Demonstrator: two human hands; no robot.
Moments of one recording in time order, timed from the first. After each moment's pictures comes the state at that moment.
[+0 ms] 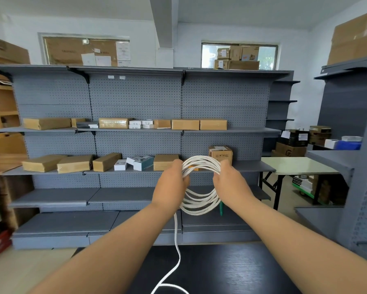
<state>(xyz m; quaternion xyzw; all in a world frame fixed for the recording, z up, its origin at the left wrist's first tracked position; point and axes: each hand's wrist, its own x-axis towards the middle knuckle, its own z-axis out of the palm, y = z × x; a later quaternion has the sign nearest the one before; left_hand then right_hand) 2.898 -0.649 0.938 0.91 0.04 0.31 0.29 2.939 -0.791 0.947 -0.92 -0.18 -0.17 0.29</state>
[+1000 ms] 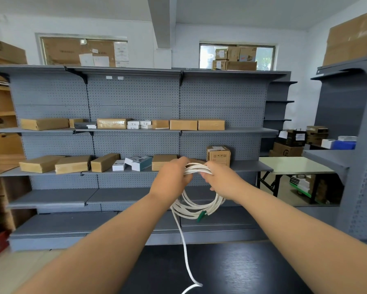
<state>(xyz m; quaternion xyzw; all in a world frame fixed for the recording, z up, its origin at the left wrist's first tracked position) 2.900 -0.648 0.952 0.92 -0.04 0.32 0.22 2.933 -0.788 0.969 -0.91 -0.28 -0.06 0.30</state>
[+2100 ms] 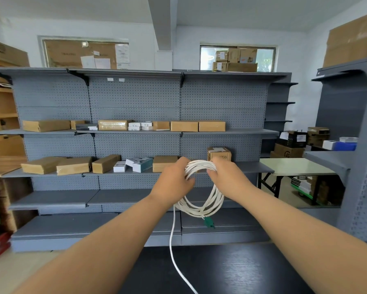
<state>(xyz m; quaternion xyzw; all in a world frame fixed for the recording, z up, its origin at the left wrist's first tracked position) 2.893 -0.651 0.952 0.92 -0.05 0.29 0.27 2.937 -0.797 0.968 -0.92 -0.28 -0.18 0.23</state>
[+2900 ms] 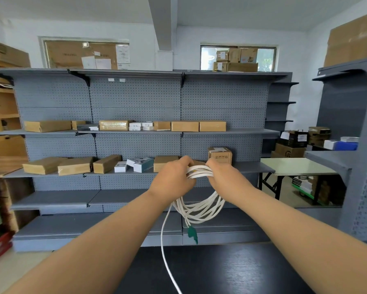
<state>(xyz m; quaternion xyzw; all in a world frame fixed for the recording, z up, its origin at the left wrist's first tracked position) 2.891 -0.647 0.962 0.93 -0.06 0.29 0.22 2.927 -0.796 0.967 -0.92 -0.31 -0.17 0.17</state>
